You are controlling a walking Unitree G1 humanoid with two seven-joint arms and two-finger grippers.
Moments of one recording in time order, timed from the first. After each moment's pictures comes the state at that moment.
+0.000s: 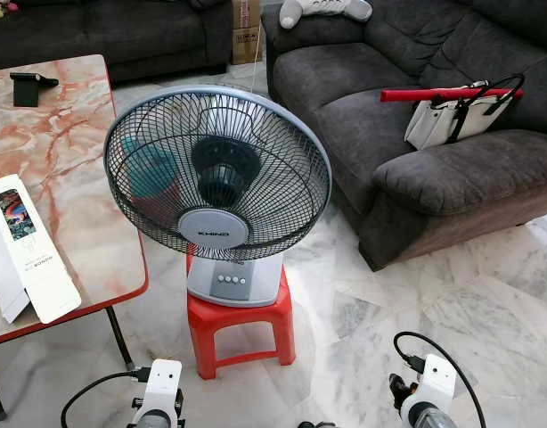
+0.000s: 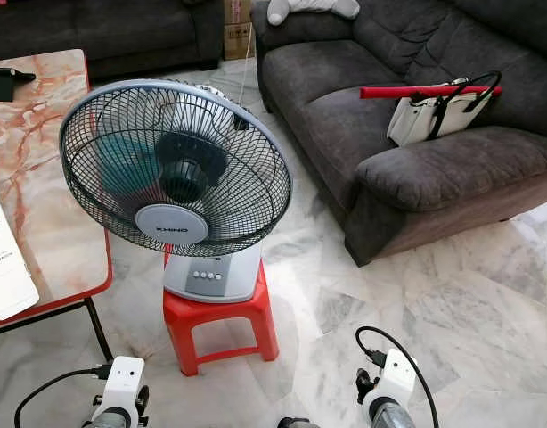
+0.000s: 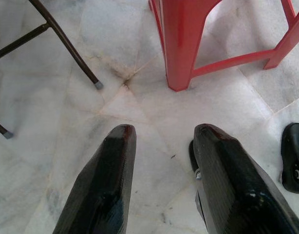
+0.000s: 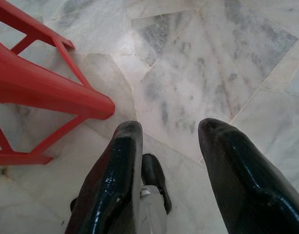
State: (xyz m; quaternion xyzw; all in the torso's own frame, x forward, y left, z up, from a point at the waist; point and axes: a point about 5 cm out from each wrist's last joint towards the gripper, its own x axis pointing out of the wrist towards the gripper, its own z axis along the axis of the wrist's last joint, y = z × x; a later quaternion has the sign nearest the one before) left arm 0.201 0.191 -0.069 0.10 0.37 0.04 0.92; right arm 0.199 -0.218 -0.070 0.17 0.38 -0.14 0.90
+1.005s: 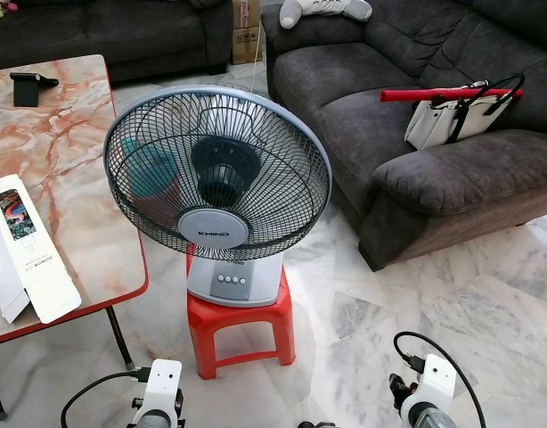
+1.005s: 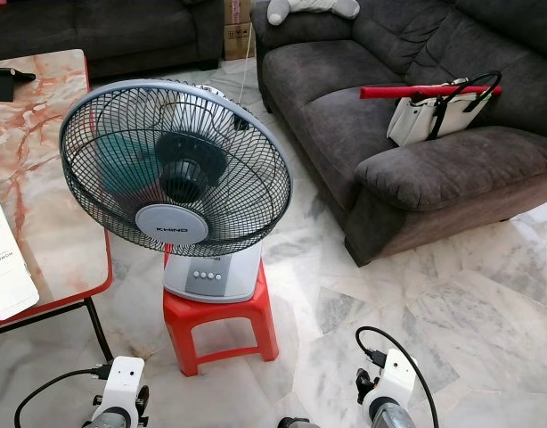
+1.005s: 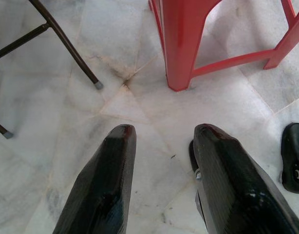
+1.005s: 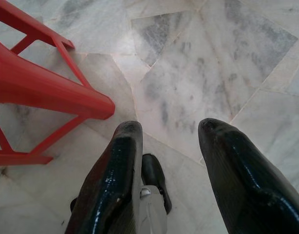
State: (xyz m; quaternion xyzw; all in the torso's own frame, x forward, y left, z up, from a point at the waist) left arm 0.201 0.191 -0.069 0.10 0.37 0.04 0.92; right arm 0.199 -0.218 -0.070 0.17 0.38 -0.14 0.90
